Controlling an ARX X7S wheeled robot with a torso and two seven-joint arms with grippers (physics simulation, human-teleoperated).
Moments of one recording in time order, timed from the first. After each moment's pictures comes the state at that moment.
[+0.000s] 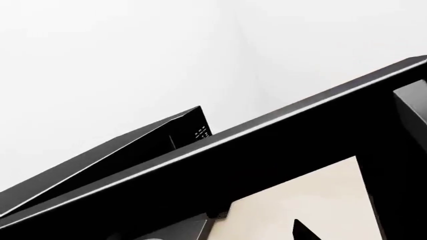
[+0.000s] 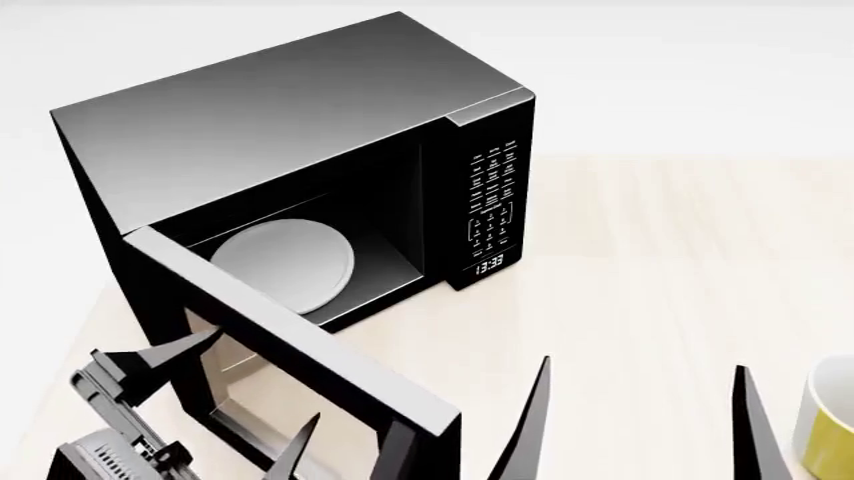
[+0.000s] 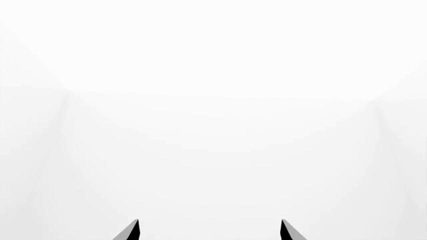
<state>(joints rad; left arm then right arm) -0.34 -0.36 0.40 -0.20 -0.15 0.31 0.31 -0.05 0.29 -0.23 -0.39 -0.03 -0.48 0.40</state>
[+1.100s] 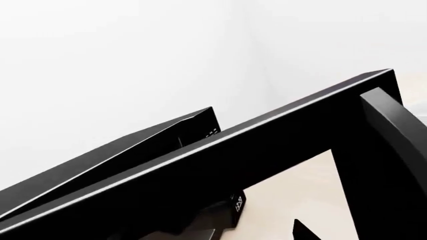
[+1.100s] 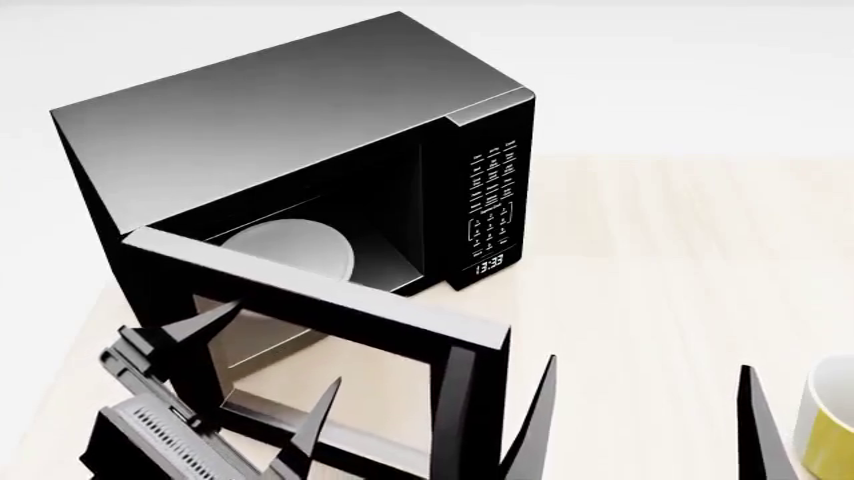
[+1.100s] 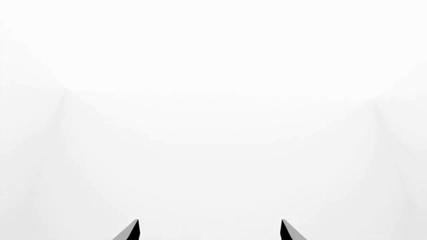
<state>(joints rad) -0.44 -0.28 0.43 -0.36 -0.13 0.34 0.26 -0.05 0.31 -0.24 -0.38 -0.02 -0.48 0.43</state>
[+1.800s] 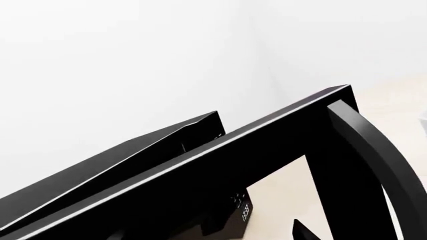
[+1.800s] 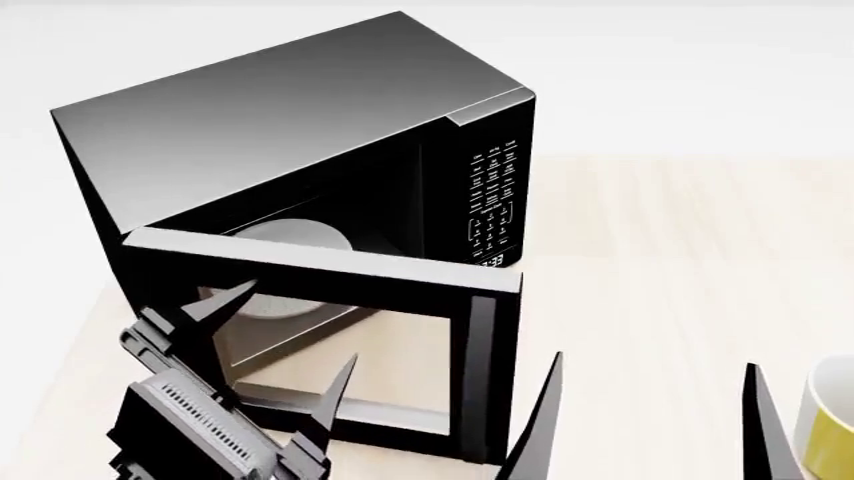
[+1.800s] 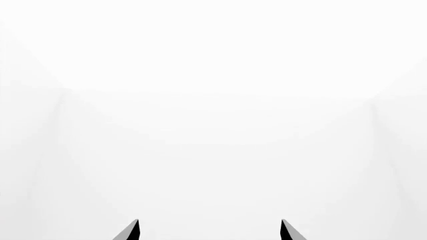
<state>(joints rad) -0.51 -0.23 0.45 -0.45 -0.10 0.36 0.23 -0.04 0.32 -0.25 -0.37 -0.01 -0.48 0.44</state>
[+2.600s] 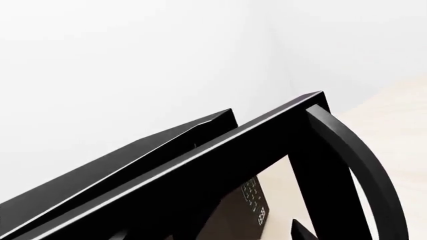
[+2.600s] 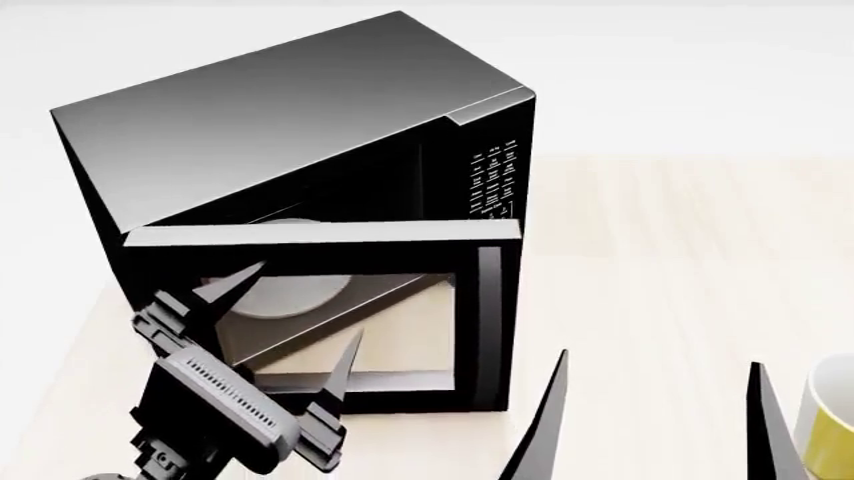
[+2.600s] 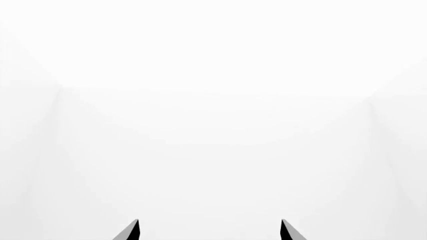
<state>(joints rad) -0.59 -0.18 0.47 -0.59 -0.07 0.40 0.16 -0.03 0.33 -0.25 -0.37 -0.01 -0.48 0.46</state>
